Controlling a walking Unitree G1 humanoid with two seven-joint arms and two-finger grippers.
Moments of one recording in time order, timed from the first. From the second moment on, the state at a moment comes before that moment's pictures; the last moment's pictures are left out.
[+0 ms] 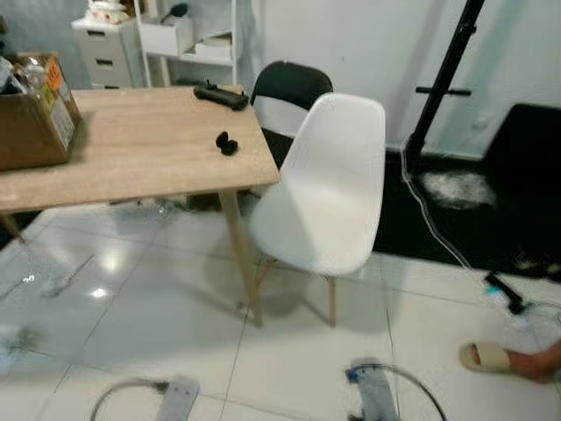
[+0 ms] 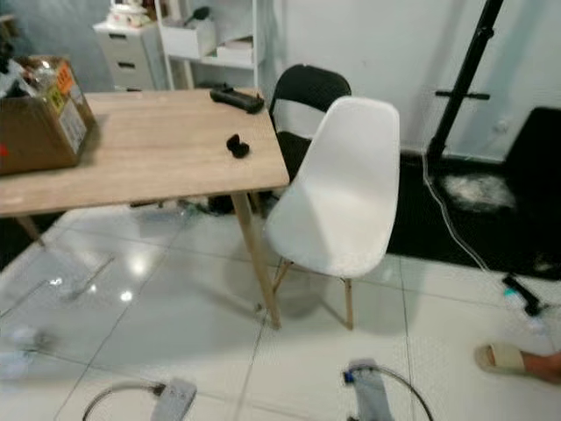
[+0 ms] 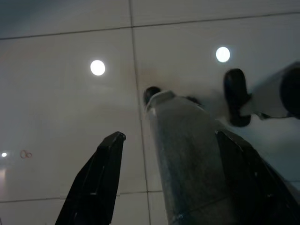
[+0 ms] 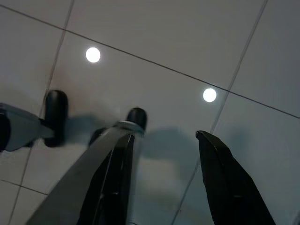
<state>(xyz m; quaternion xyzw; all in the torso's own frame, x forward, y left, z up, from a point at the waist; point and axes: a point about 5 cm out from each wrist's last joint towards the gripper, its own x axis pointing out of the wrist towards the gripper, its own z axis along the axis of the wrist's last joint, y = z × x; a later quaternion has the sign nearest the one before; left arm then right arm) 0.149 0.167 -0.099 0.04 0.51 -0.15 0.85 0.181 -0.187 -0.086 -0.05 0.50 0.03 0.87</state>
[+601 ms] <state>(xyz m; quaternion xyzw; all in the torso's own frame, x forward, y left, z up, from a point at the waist) 0.152 0.163 -0.098 0.03 0.51 -0.16 0.85 0.185 -0.195 -0.083 -0.02 0.49 -0.02 0.87</state>
